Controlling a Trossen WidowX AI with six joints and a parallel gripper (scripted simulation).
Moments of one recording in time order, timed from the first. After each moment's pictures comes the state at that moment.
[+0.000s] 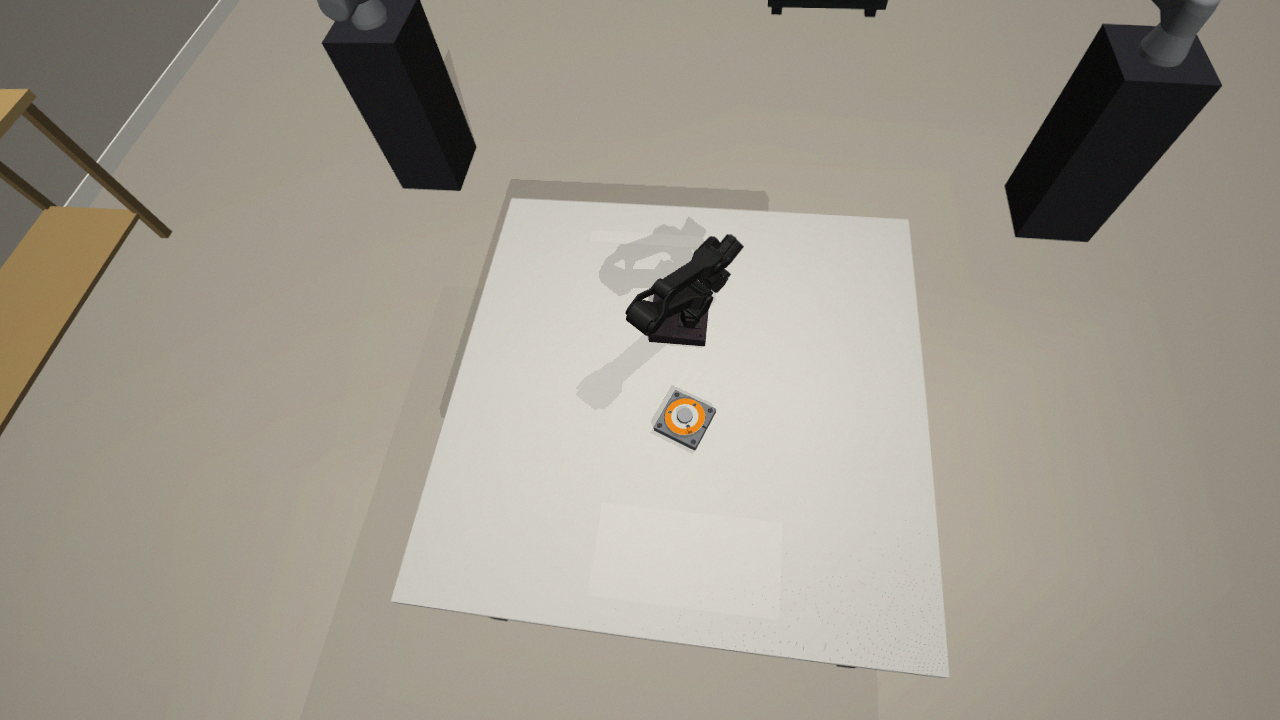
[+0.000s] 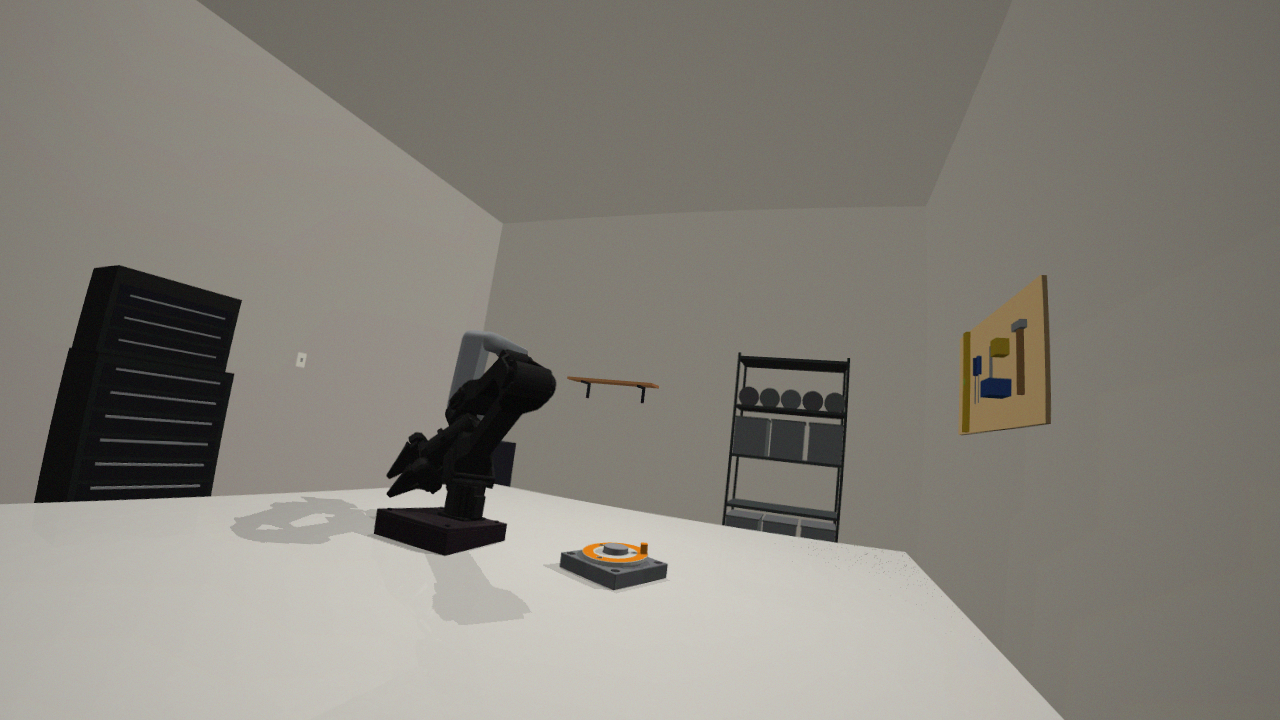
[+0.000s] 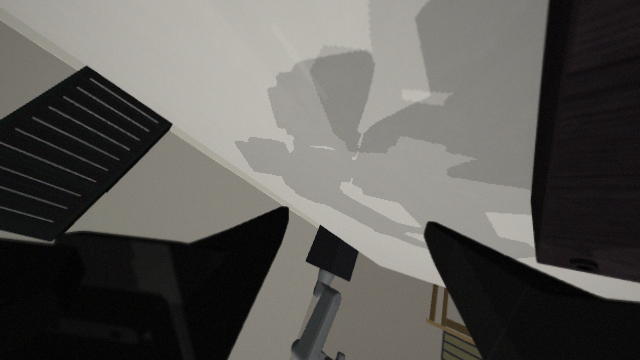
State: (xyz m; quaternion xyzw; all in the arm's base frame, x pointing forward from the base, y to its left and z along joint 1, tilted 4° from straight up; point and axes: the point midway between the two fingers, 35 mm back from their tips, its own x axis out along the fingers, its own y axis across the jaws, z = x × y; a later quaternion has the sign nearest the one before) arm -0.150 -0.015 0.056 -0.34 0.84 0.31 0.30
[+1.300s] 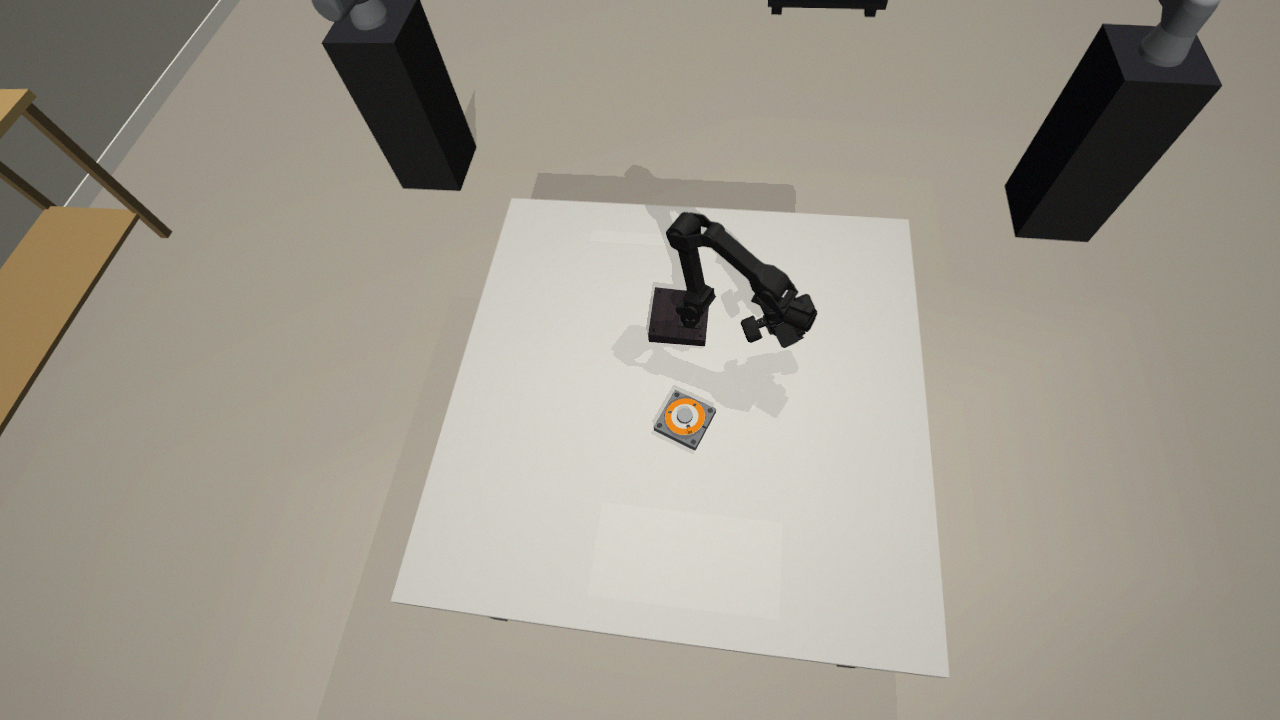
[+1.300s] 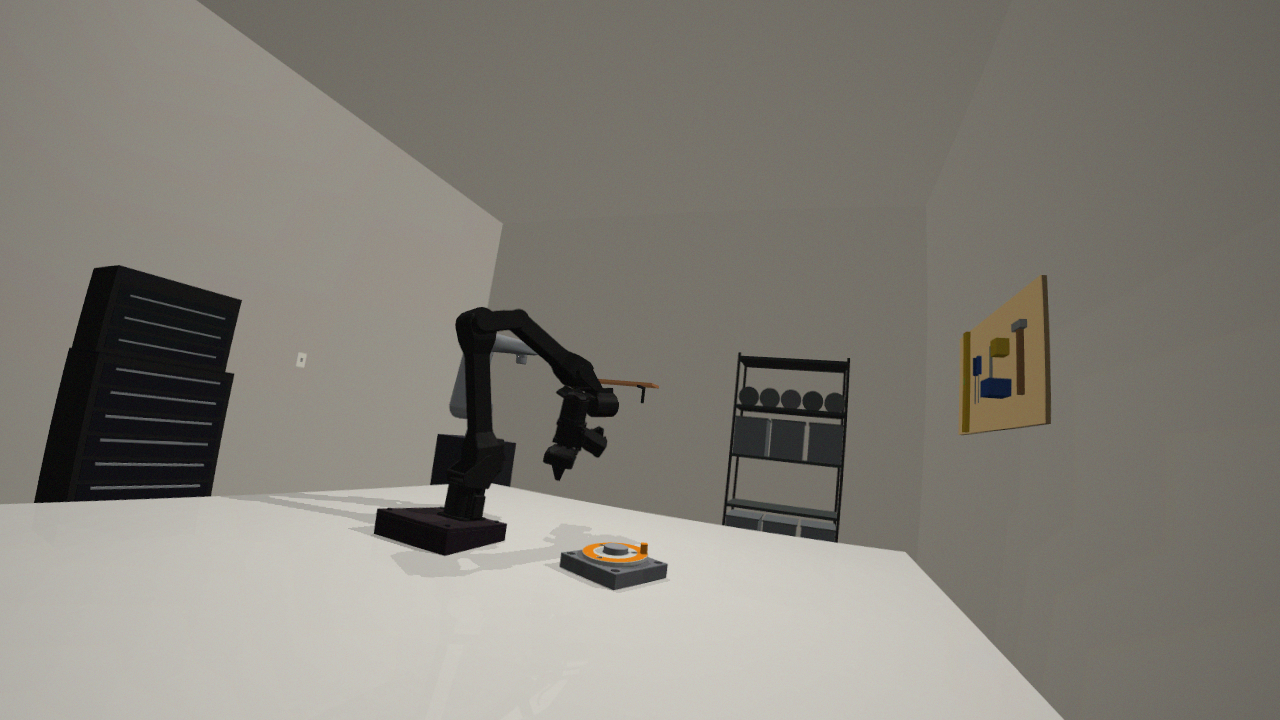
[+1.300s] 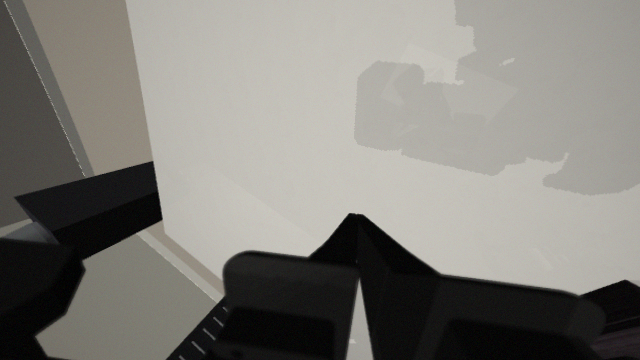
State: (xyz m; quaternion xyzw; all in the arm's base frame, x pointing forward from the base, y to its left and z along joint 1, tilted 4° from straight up) arm 0.061 0.239 0.123 -0.01 0.74 0.27 0.62
